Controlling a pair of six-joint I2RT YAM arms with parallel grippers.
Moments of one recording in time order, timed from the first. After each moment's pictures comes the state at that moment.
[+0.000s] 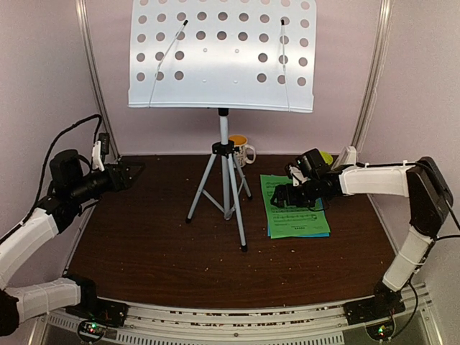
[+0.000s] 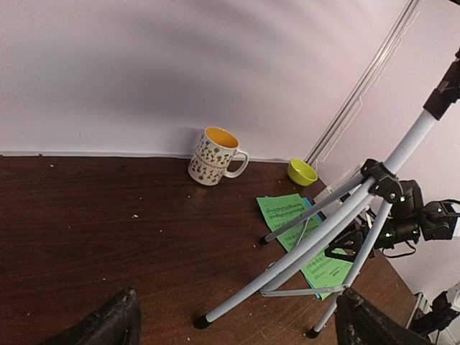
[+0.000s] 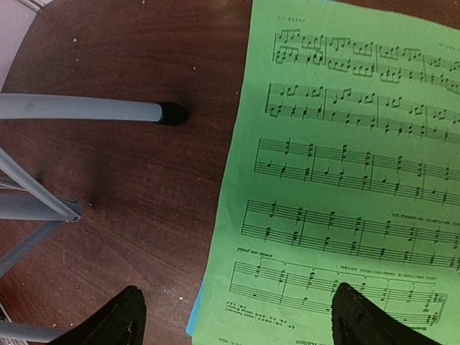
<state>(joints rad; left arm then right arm) -0.18 0.88 0.66 0.06 0.47 -0.38 0.53 1.70 1.10 -0.28 -0.11 0.40</state>
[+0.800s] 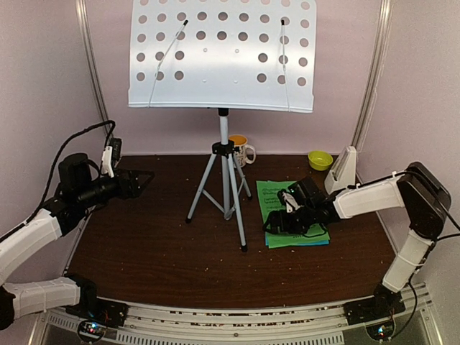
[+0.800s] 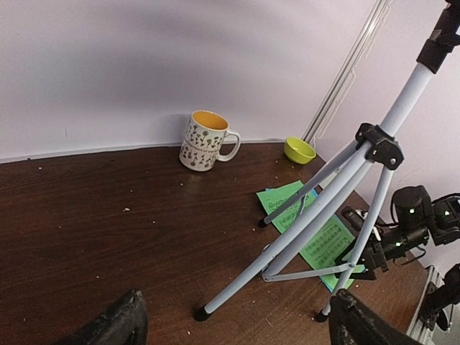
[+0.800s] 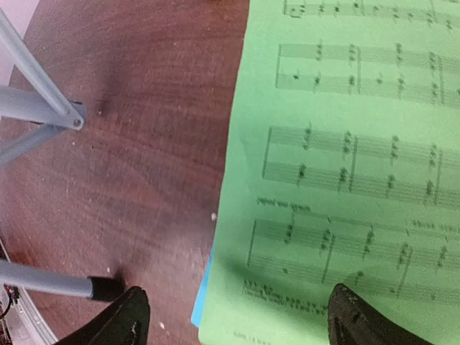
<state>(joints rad) -0.28 0.91 0.63 0.06 0.43 -0.29 0.64 1.71 0.87 -0.08 -0.18 0.56</state>
